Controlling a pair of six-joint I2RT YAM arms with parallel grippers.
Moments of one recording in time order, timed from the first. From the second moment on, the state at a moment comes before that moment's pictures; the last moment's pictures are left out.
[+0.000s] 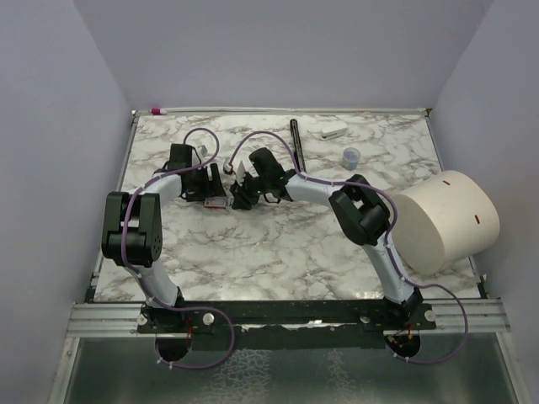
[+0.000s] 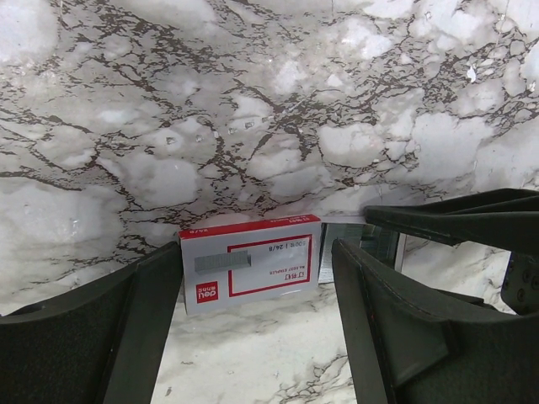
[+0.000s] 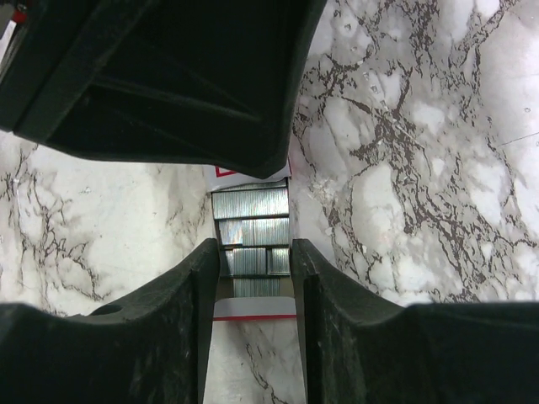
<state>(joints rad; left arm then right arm) -0.06 1.75 1.04 -0.28 0.34 -0.25 0.77 2.32 1.67 -0.04 -0.54 -0.28</state>
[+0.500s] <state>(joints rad) -0.07 1.74 1.03 -0.30 0.34 -0.25 0.78 2.23 1.55 -0.01 -0.49 -0.20</state>
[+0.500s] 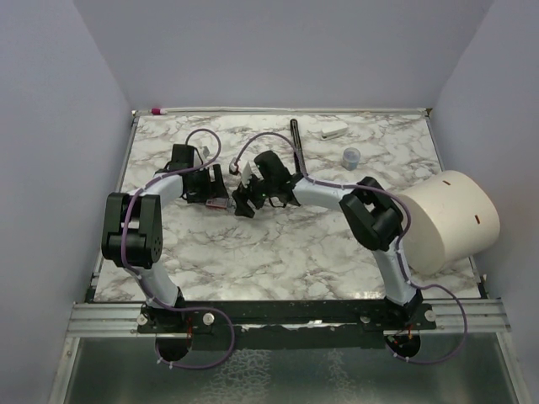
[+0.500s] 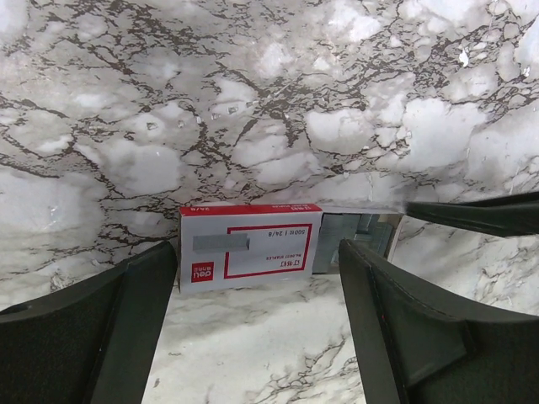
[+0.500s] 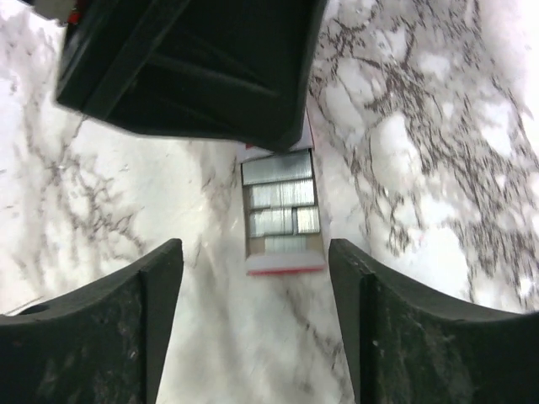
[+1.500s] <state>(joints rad) -0.02 1.74 1.03 -0.31 0.36 -0.27 0.69 2.16 1.44 -0.07 -0.40 0.60</state>
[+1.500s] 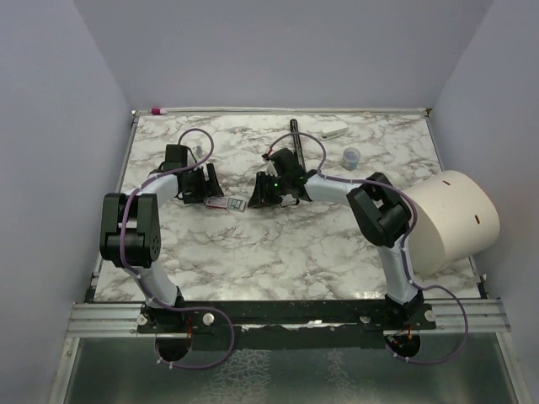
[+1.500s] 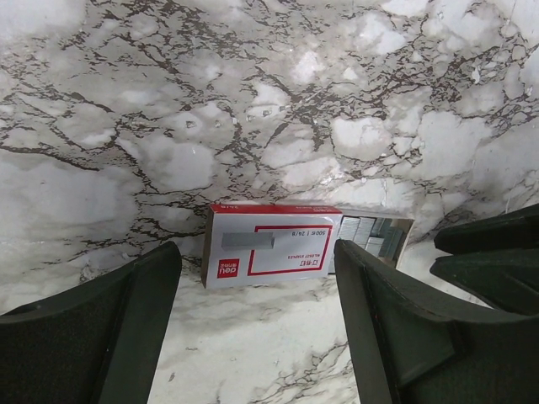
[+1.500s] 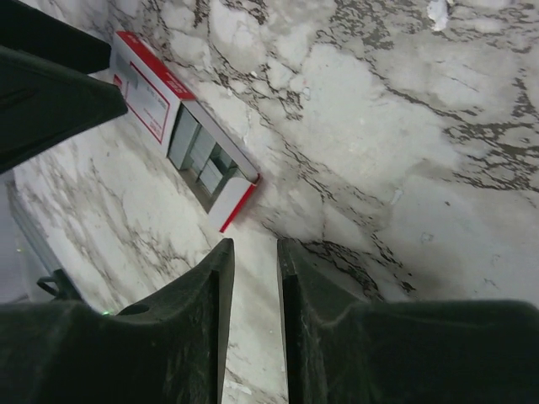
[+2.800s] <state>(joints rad) -0.06 1.75 1.03 -0.29 0.42 -0.29 0.70 2.30 1.55 0.05 -0.51 0.78</state>
